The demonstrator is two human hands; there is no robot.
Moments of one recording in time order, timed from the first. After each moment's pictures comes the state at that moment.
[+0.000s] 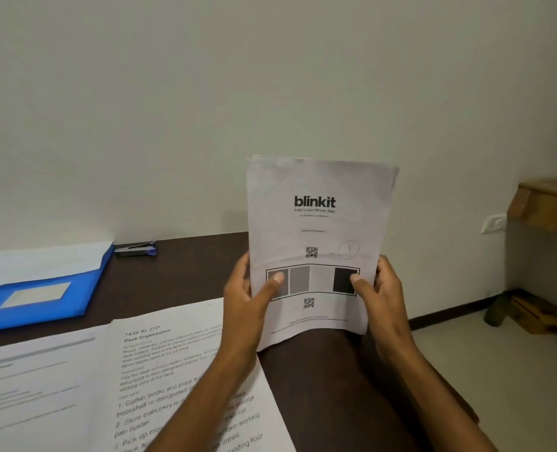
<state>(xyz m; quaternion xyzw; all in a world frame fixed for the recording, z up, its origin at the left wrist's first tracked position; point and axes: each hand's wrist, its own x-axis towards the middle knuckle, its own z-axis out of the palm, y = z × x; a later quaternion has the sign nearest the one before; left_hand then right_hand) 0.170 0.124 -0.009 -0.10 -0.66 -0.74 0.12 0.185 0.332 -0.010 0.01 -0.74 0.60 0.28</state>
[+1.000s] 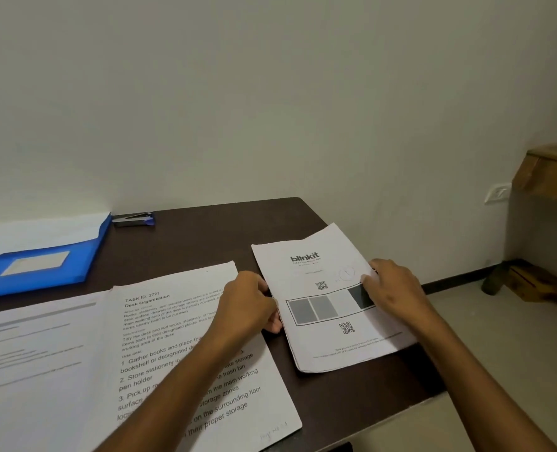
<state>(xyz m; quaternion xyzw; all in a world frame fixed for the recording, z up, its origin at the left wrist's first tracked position) 0.191 0.111 -0.021 -0.04 -0.86 -0.50 -0.06 0.187 0.375 -0.020 -0.12 -0.97 0.21 0.07</state>
